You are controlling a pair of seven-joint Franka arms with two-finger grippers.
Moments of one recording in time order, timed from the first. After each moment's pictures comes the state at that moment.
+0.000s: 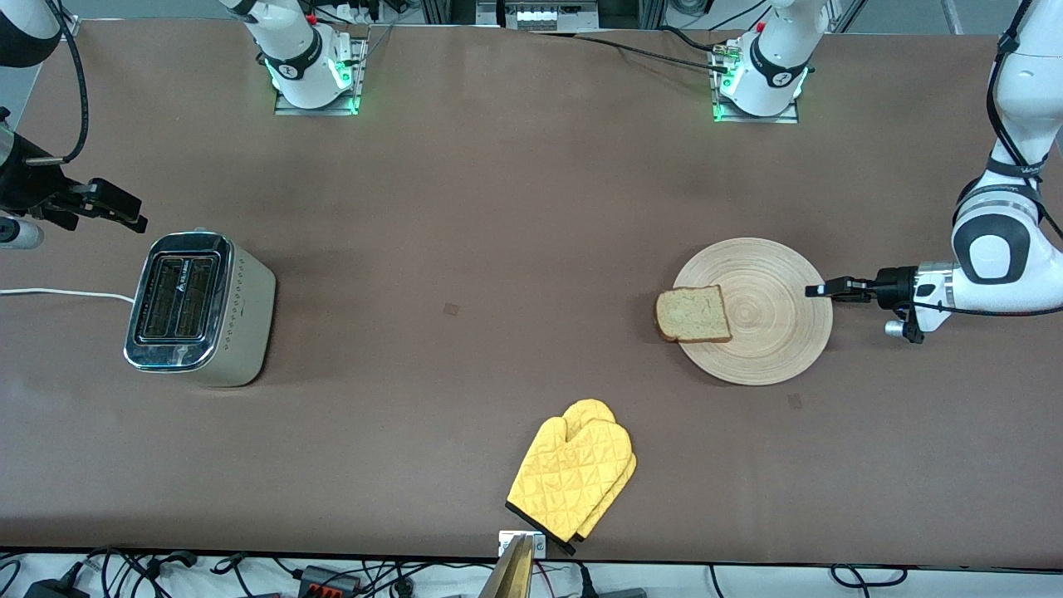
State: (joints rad) left arm 0.46 0.58 -0.15 -1.90 -0.66 1.88 0.72; right arm -0.08 0.02 0.04 -1.69 -0.01 1.70 -0.01
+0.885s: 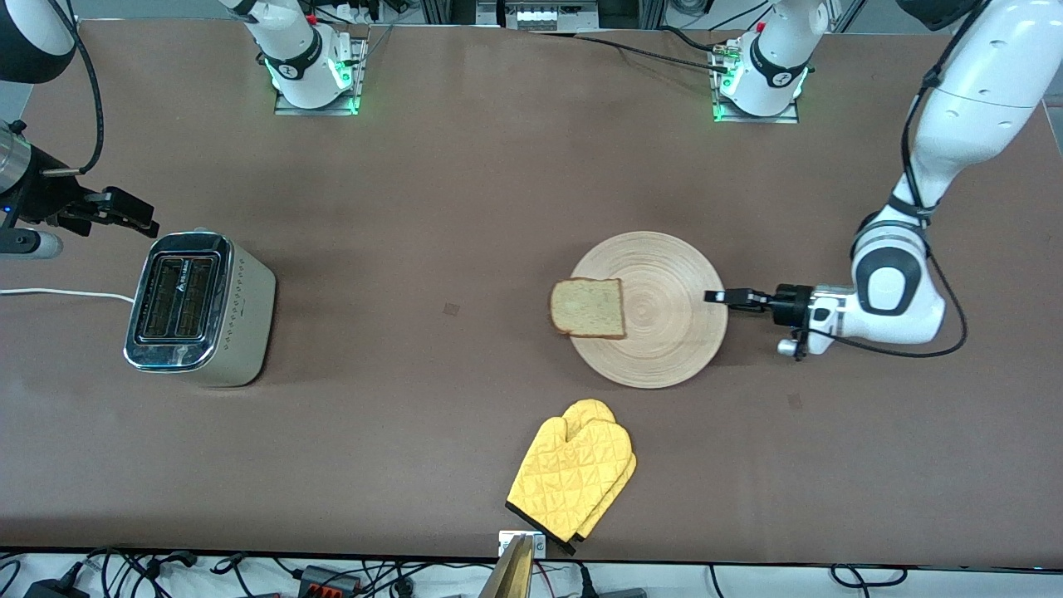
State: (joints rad) left arm 0.25 0.70 -0.26 -1.84 -0.96 1.87 0.64; right arm -0.07 0.04 0.04 -1.69 -0.01 1.70 -0.01
